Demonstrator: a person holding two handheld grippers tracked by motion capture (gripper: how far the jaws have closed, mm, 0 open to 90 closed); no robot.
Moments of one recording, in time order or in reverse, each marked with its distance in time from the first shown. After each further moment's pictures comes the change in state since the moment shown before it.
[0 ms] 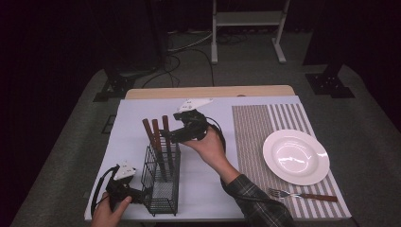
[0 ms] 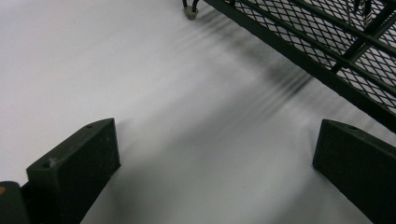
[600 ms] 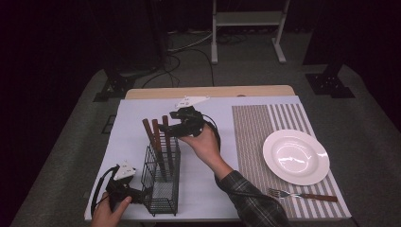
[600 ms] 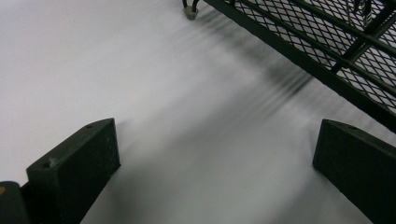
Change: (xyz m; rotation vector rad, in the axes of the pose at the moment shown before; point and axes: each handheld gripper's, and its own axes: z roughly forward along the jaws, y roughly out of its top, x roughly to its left) left arm 0.000 0.000 0.000 0.001 0.000 0.001; right arm -0.010 0.001 0.016 -0.010 -0.014 0.044
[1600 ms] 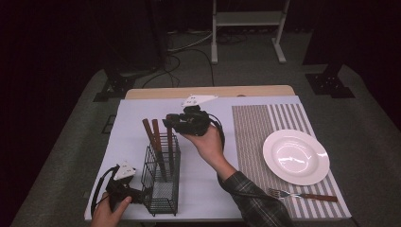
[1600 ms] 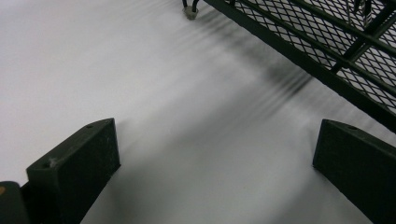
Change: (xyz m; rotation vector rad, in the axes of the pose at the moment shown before) left arm 0.000 0.000 0.000 -0.001 0.000 -0.002; right arm 0.001 0.003 -0.021 -0.049 0.060 0.008
